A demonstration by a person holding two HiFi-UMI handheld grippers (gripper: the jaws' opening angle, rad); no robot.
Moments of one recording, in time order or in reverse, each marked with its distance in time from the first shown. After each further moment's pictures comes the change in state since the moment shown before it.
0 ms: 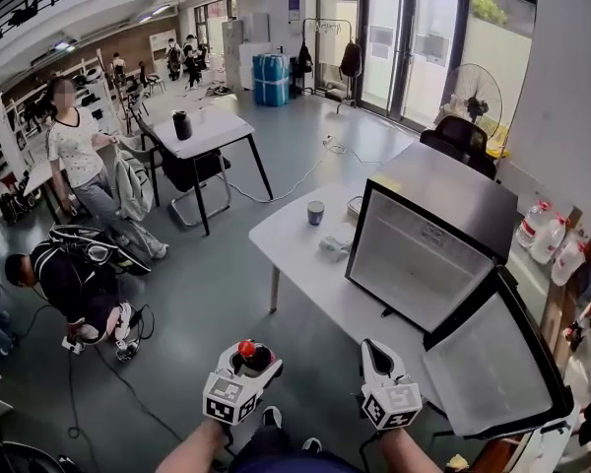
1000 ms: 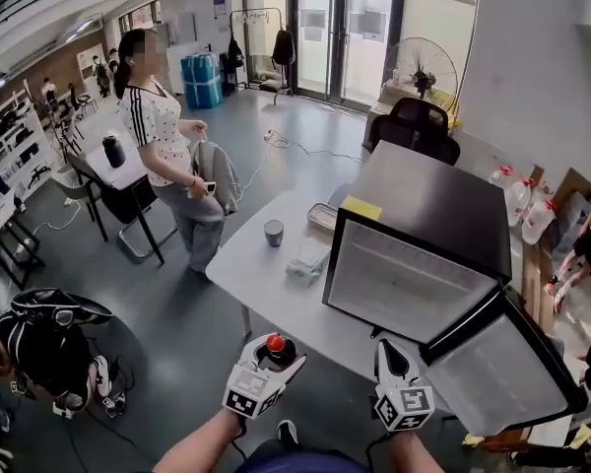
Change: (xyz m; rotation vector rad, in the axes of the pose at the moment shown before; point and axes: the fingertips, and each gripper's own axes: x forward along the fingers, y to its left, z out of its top) left arm 0.192 0.012 0.053 0.122 0.049 -0.352; right arm 0.075 -0.105 0.011 0.030 -0.014 -0.333
